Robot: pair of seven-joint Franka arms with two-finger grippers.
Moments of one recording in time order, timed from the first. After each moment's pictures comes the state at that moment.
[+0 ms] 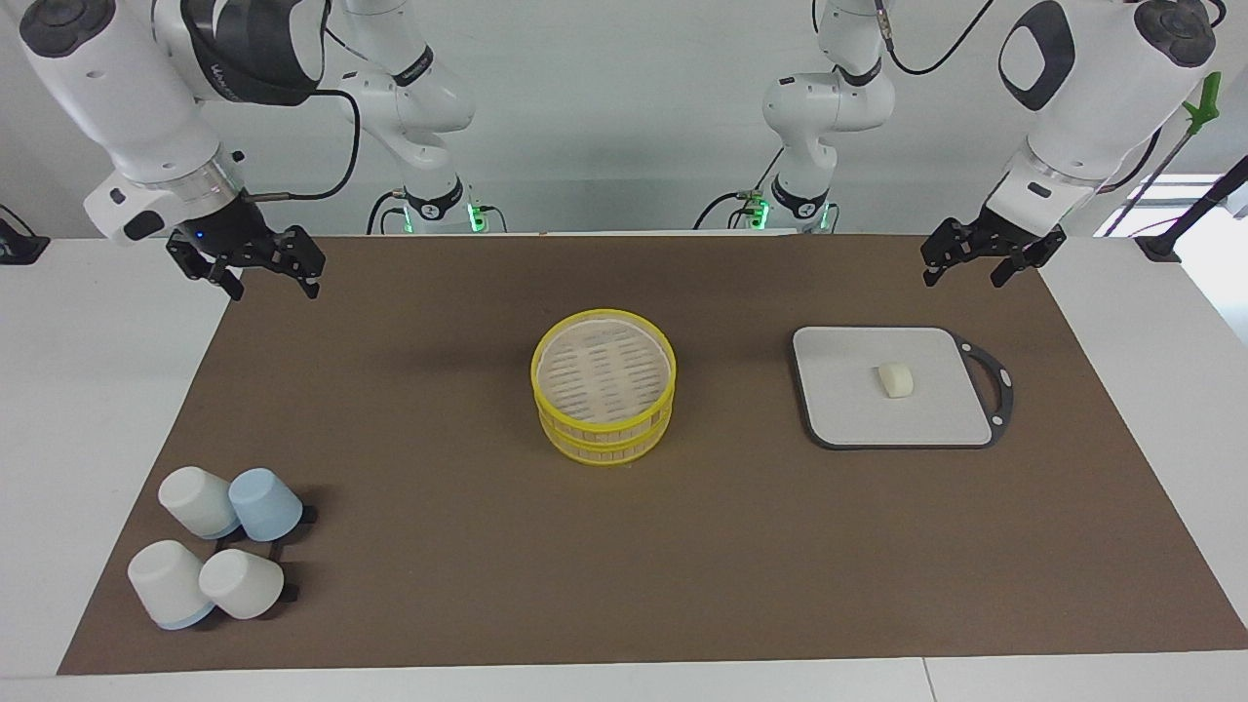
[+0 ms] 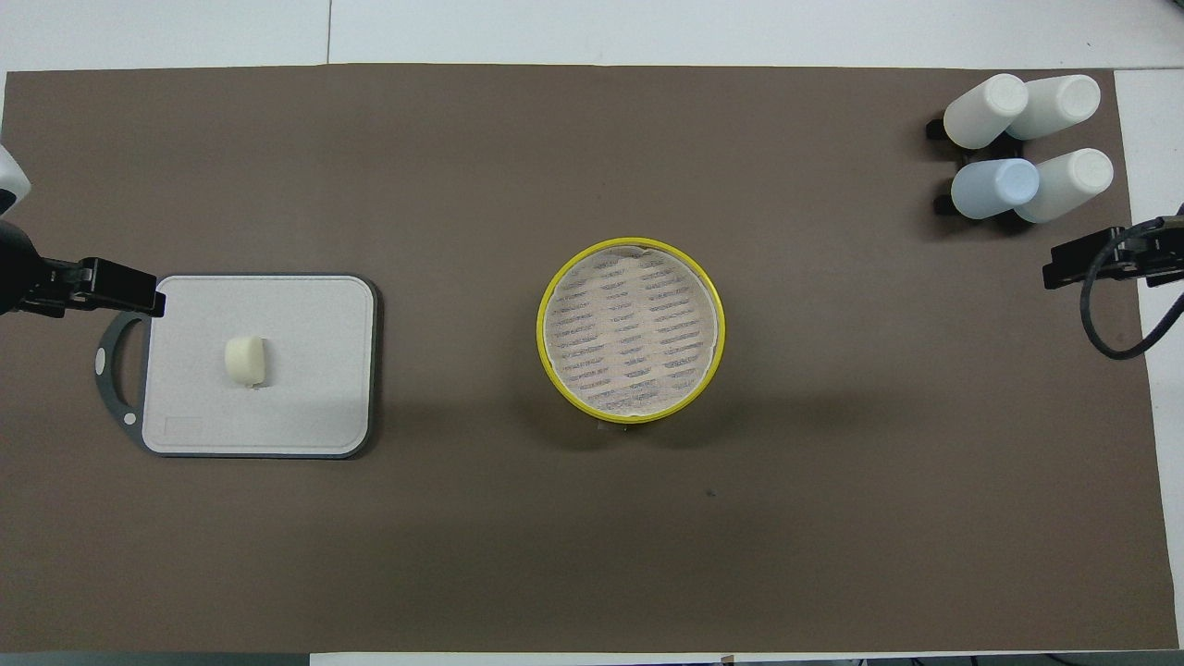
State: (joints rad) left arm -0.04 -0.01 0.01 -1.67 -0.03 1.61 0.06; right arm -0.09 0.03 0.01 -1.62 0.00 1.61 -0.07
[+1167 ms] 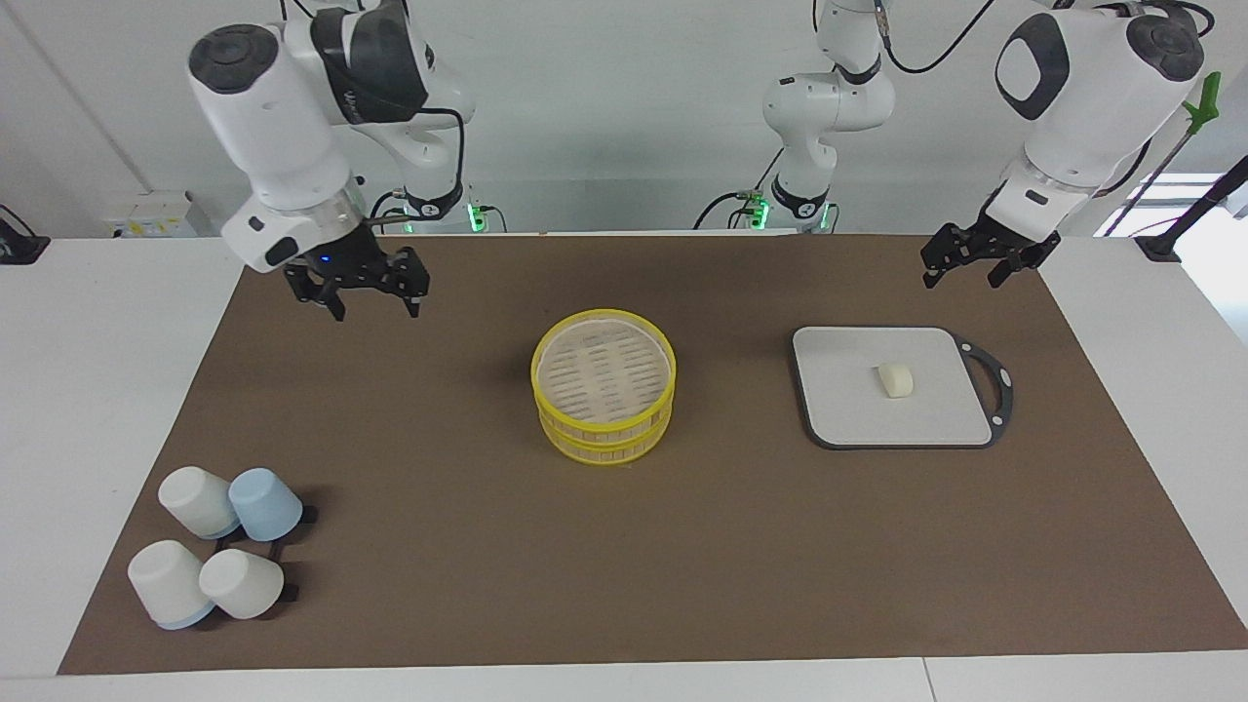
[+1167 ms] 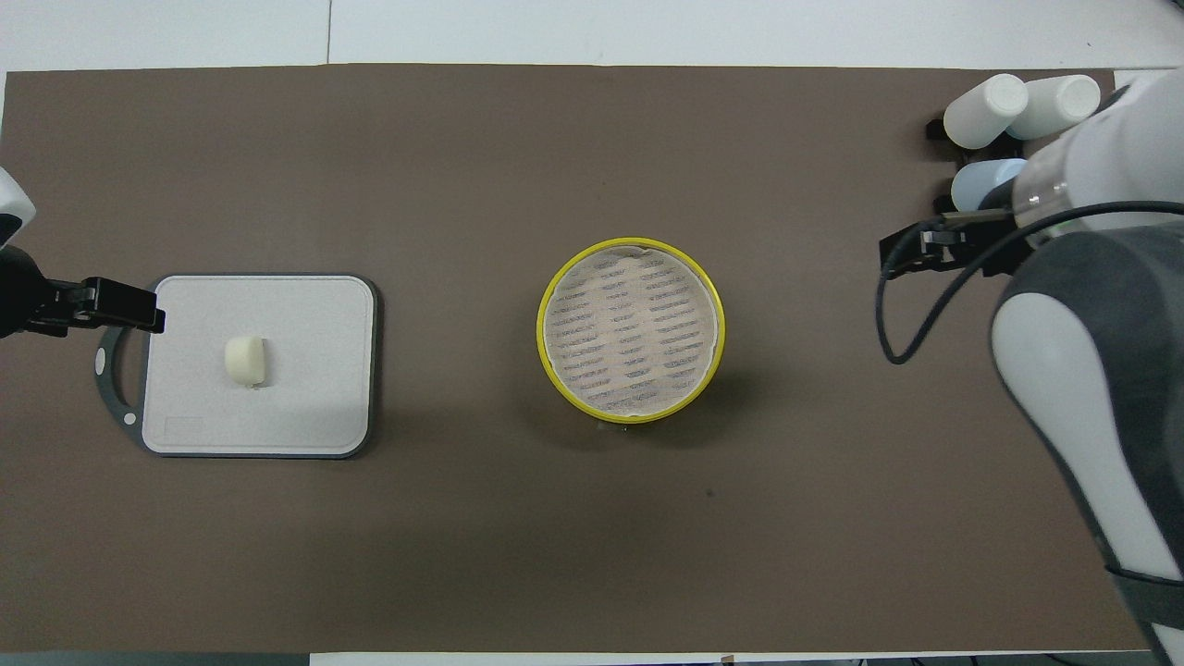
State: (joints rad) left arm -0.01 -0.05 0.03 -1.80 -0.03 1.69 0.06; right arm 0.15 0.10 0.03 -1.62 0.02 1.72 0.20
